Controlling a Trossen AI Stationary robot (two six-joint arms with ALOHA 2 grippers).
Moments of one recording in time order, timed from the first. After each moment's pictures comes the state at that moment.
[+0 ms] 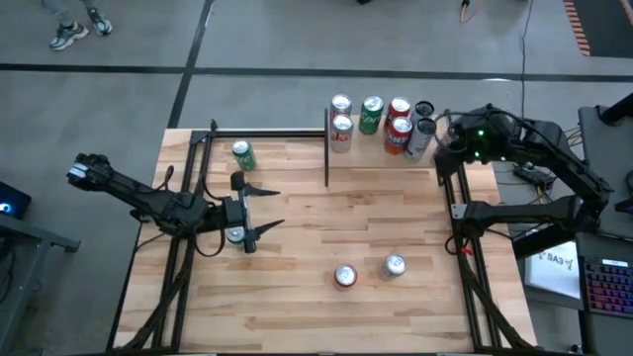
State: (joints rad) left arm -0.39 0.97 0.74 0.23 -0.60 0.28; right arm -0.48 0.96 1.44 -1.40 0.18 0.42
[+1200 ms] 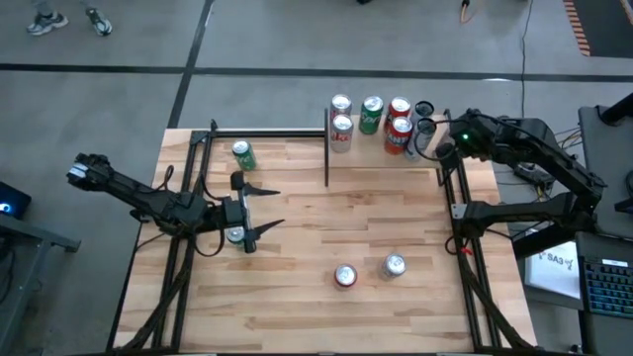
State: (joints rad) left arm -0.39 0.97 0.74 0.24 -0.60 0.29; right arm -0.48 1.00 1.43 -1.57 0.54 0.49
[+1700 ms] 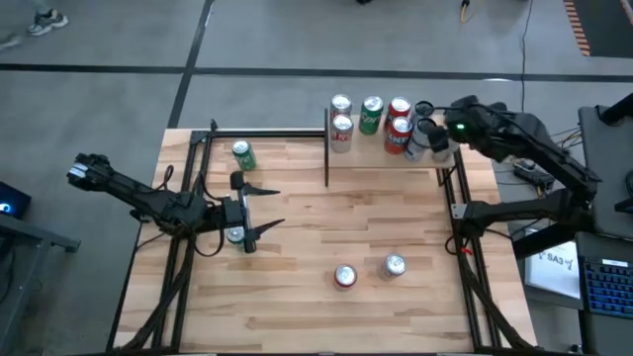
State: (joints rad) left arm -0.39 0.97 0.74 0.25 -0.59 0.31; right arm -0.48 1.07 1.47 -1.38 0.71 0.45
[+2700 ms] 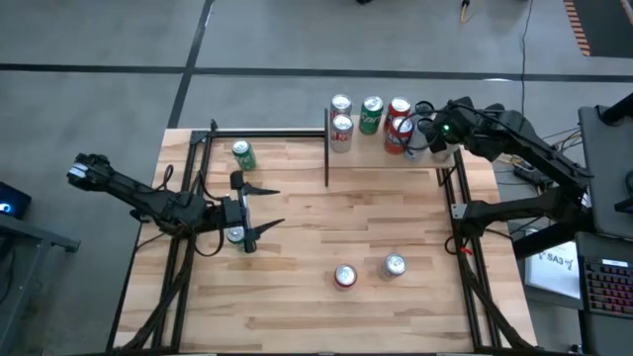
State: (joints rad) left arm -0.39 0.97 0.74 0.25 -0.59 0.31; right arm -0.51 1.12 1.45 -1.47 0.76 0.50
